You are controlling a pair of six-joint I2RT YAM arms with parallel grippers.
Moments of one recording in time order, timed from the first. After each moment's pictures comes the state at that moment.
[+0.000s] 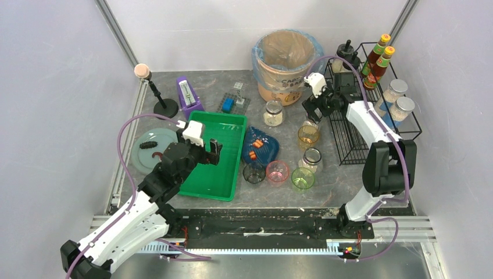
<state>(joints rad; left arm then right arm) -0.64 0.65 0.56 -0.17 -0.26 -0.13 0.07 1.66 1.32 -0.49 -0.31 -0.62</state>
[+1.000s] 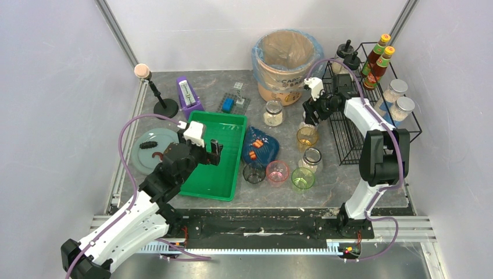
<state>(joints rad) -0.65 0.66 0.54 -0.15 -0.26 -0.13 0.04 1.78 1.37 -0.56 -0.46 -0.61</state>
